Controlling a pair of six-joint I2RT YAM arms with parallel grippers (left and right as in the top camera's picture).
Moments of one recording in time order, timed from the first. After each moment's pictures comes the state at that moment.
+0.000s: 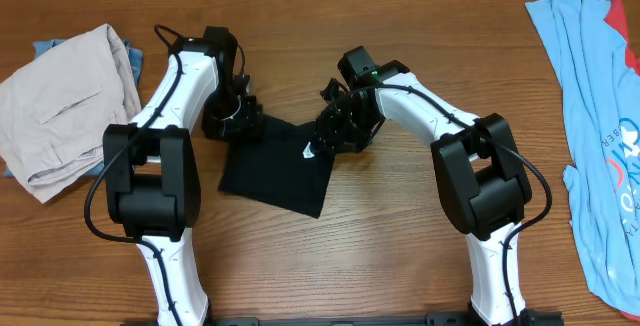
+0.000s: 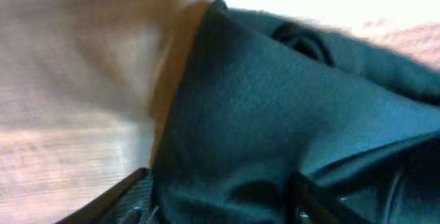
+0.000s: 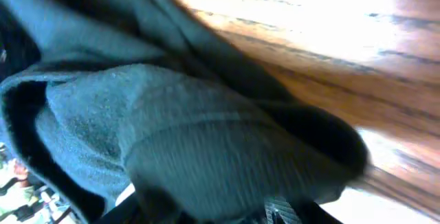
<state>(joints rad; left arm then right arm) -0.10 2.16 1.68 -1.20 0.17 -0.10 0.45 2.24 1.64 -0.88 -0.60 0.28</state>
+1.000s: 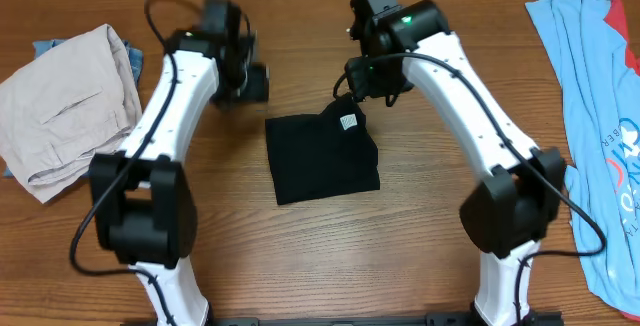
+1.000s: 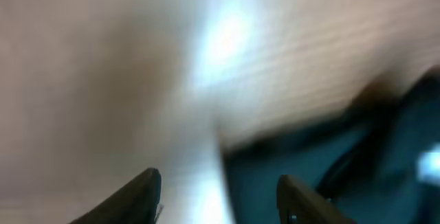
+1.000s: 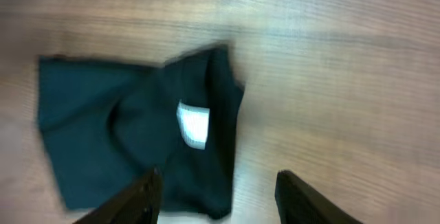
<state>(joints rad) -0.14 2.00 1.69 -0.92 0.15 -0.11 0.43 2.09 2.07 -1.32 -0.05 0.21</state>
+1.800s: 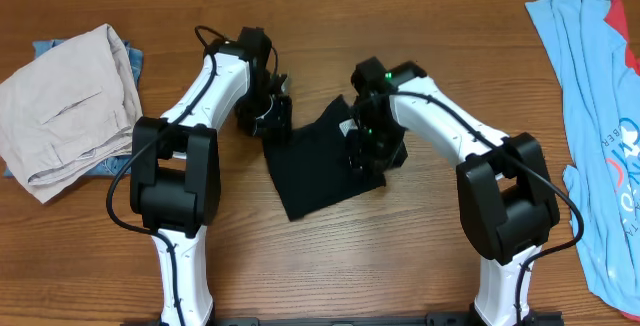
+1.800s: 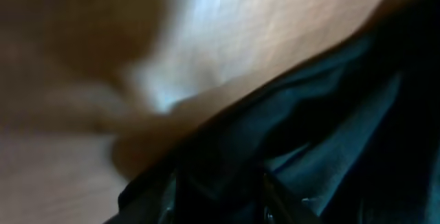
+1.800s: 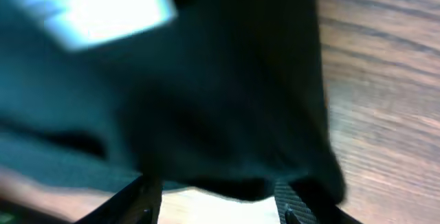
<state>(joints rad) -0.21 2.21 1.71 -1.15 0.33 -0.09 0.46 2.07 1.52 -1.15 -0.29 0.28</state>
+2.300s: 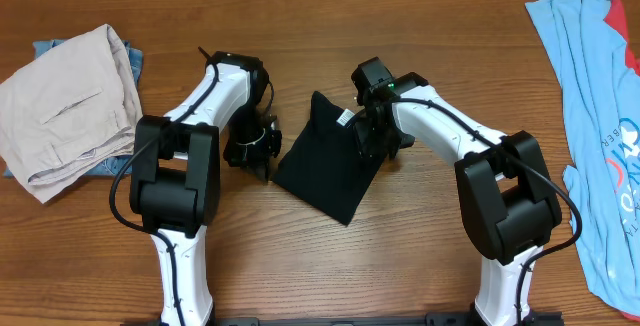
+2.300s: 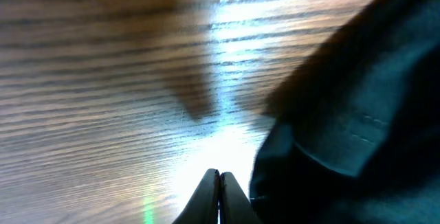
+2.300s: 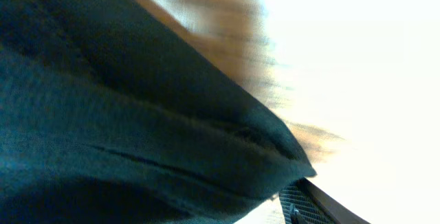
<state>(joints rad) -0.21 2.21 1.60 -1.38 0.24 -0.10 0.44 2.07 1.45 -0.87 0.03 0.19</state>
